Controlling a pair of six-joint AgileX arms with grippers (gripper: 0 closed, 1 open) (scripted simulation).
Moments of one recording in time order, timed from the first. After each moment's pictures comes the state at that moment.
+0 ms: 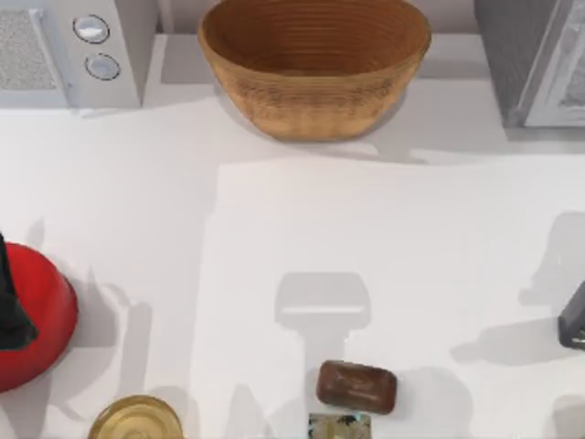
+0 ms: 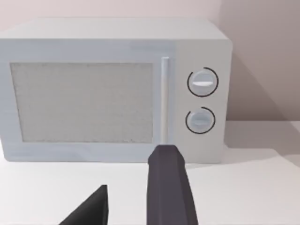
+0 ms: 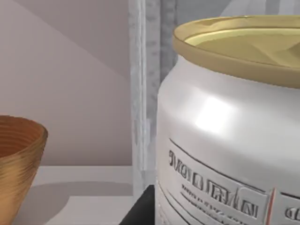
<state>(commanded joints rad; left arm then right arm) 0.00 0.00 0.00 0.00 0.00 0.00 0.10 0.30 0.26 0.09 0.11 0.01</state>
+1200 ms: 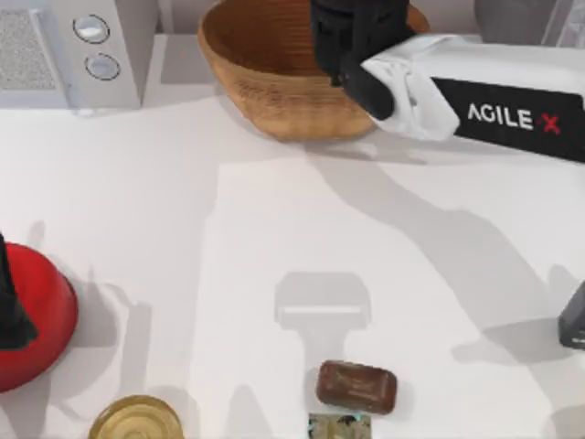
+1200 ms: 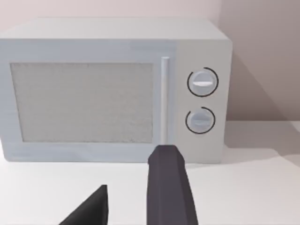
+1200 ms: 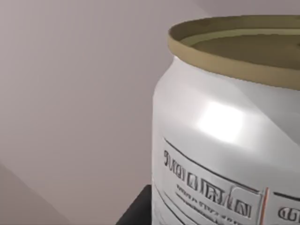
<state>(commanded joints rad) 0.00 0.00 0.00 0.00 0.00 0.00 0.62 2.20 1.69 0.50 0.64 0.02</state>
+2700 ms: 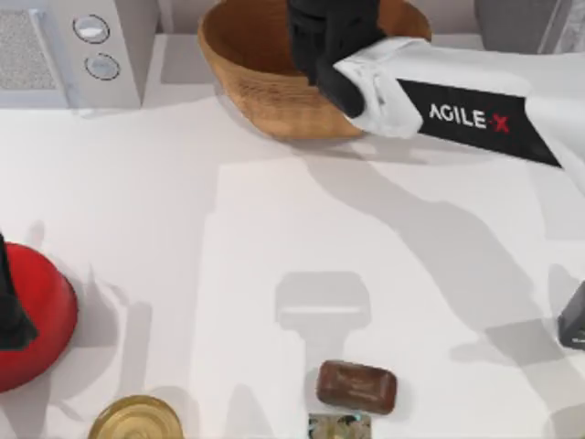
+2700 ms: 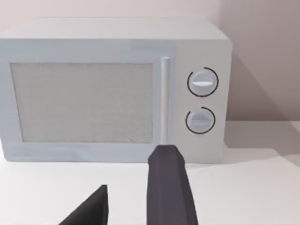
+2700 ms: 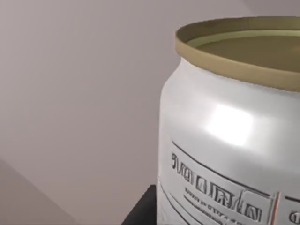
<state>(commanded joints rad) 0.00 0.00 0.00 0.00 0.00 0.00 0.61 2.35 1.84 0.49 0.64 0.02</state>
